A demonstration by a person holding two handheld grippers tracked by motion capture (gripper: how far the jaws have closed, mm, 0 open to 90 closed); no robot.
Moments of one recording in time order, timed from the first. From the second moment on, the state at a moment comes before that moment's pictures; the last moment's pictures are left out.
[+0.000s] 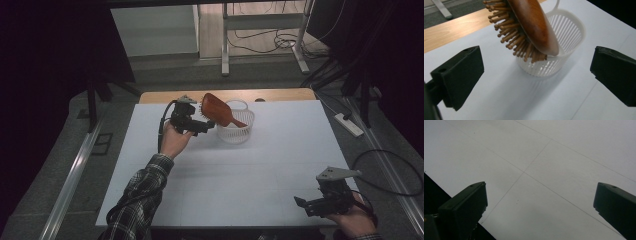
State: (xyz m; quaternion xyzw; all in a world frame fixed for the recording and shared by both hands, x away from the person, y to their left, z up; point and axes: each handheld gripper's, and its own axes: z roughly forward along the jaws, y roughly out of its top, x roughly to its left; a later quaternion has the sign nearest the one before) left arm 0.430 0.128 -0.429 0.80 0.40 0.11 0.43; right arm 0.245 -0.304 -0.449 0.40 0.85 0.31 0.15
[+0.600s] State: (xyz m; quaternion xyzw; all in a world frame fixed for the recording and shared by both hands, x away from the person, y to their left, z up) left arm 0.410 0.133 -0.430 0.81 0.37 0.11 0.44; right arm 0.245 -0.304 -0.449 0.40 0.85 0.31 0.15
